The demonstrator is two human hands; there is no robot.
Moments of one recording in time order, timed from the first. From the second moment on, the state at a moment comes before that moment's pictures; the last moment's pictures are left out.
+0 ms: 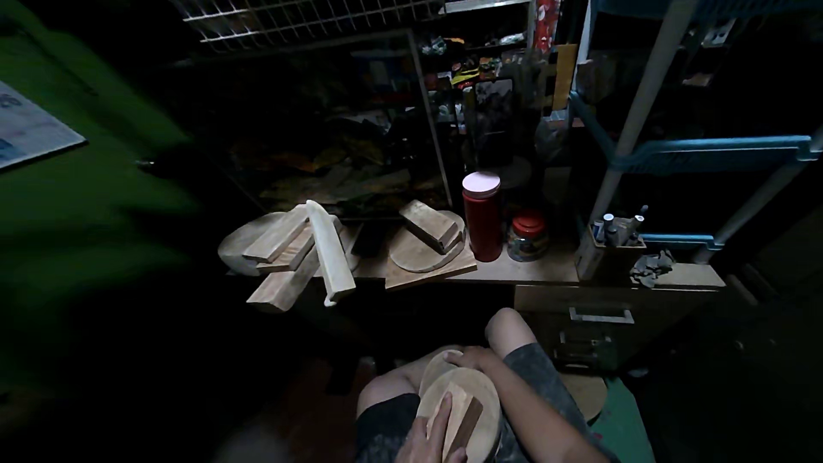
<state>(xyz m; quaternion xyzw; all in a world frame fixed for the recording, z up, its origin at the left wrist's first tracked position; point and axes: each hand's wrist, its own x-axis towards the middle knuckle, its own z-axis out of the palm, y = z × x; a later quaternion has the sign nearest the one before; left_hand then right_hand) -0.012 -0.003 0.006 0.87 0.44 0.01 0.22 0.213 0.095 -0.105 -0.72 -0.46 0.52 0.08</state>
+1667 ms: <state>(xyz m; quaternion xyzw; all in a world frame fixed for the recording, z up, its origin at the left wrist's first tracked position) 0.048 0.024 0.016 0.86 0.46 -0.02 0.20 0.201 0.039 -0.043 -0.71 -0.41 0.48 0.31</state>
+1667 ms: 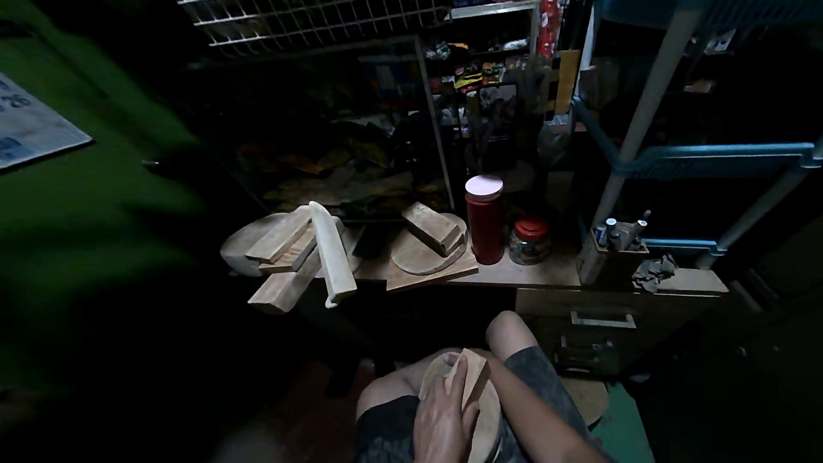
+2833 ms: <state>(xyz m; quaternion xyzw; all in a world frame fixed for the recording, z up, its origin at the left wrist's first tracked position) 0.036 0.020 0.017 0.86 0.46 -0.02 0.21 0.209 0.071 -0.115 -0.70 -0.49 0.46 0.24</state>
